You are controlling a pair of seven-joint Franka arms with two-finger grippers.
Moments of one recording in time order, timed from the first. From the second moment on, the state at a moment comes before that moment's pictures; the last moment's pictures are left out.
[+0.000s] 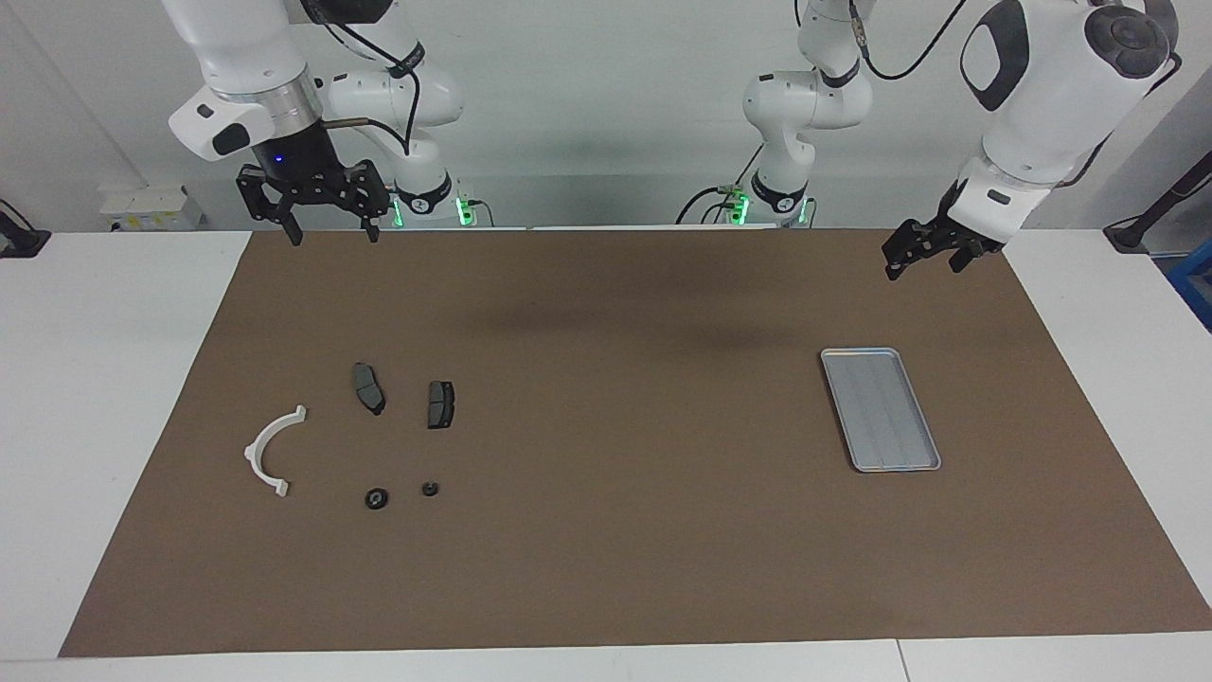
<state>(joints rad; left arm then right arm) -0.09 0.05 0.01 -1.56 0.00 1.50 -0.13 0.06 -0.08 0.03 -1.62 0.00 1.57 0.07</state>
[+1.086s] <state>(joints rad) -0.09 0.05 0.01 -1.56 0.00 1.50 -0.13 0.06 -0.09 0.04 -1.62 0.00 1.56 0.07</state>
